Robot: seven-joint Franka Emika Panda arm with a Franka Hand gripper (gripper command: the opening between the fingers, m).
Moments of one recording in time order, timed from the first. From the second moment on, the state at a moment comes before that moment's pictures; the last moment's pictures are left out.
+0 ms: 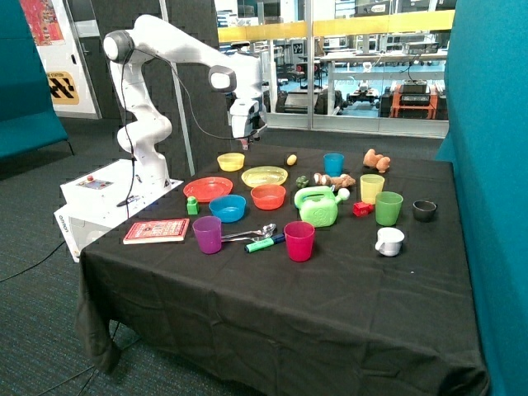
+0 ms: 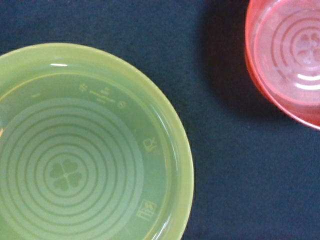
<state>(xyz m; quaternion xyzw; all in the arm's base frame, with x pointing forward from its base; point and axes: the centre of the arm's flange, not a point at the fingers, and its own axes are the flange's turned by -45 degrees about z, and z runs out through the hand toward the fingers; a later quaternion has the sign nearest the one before) 0.505 -0.001 0.448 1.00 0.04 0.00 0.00</state>
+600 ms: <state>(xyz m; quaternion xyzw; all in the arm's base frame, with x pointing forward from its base) 0.525 -0.007 0.435 1.00 0.03 0.00 0.00</state>
